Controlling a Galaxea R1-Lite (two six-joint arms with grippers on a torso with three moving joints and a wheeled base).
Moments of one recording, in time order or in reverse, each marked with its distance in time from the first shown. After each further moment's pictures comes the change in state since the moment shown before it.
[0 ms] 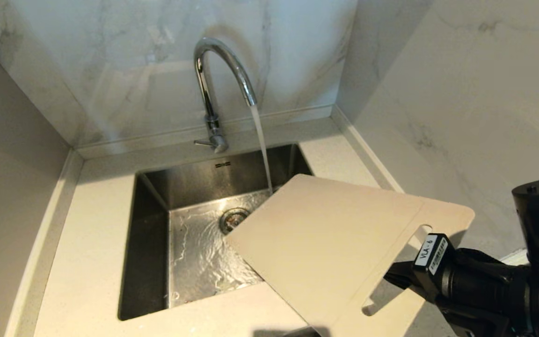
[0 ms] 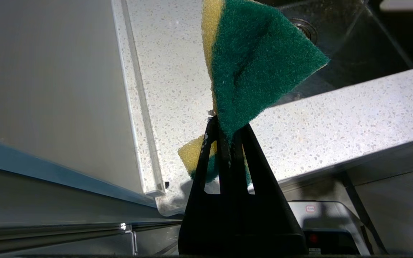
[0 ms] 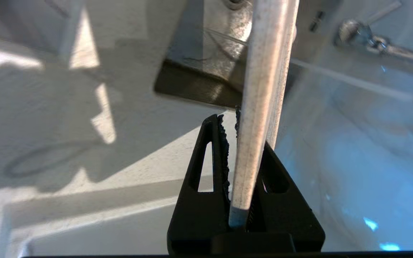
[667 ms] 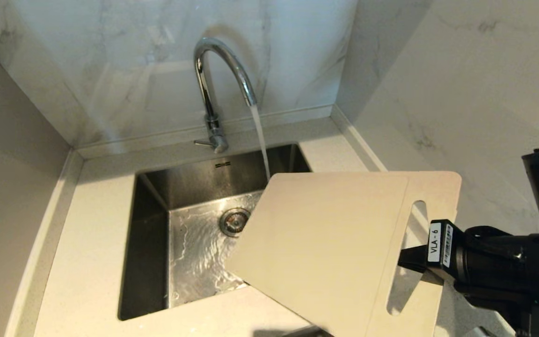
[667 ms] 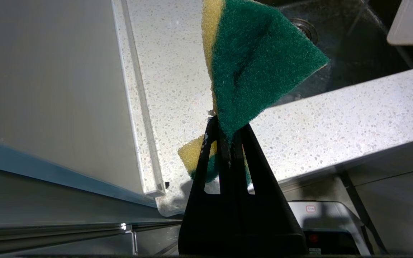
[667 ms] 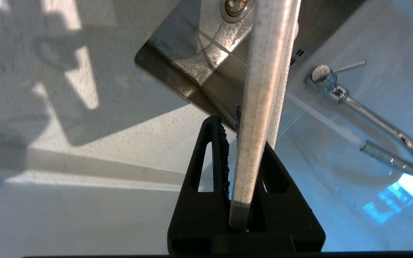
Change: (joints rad) left arm 0.000 0.000 0.000 0.000 0.000 0.001; right arm -0.133 0.046 -0.162 0.177 0.138 -0.425
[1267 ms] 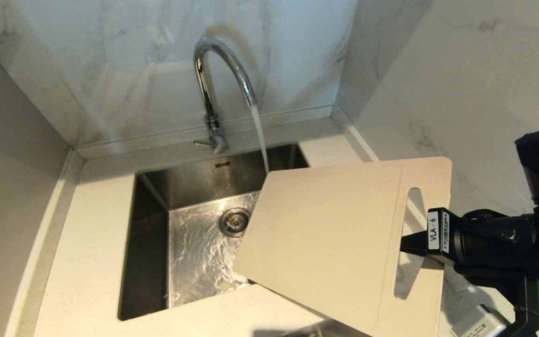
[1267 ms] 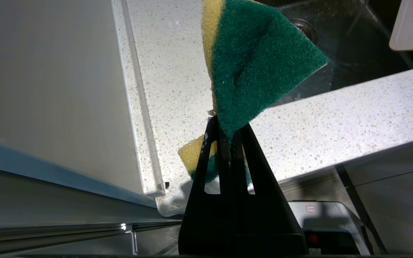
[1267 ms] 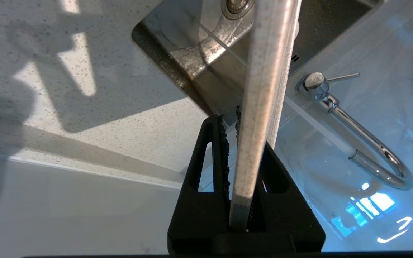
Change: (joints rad) left arm 0.000 0.000 0.000 0.000 0.000 0.000; right arm -0.087 0.061 -0.066 0.024 0.071 -0.166
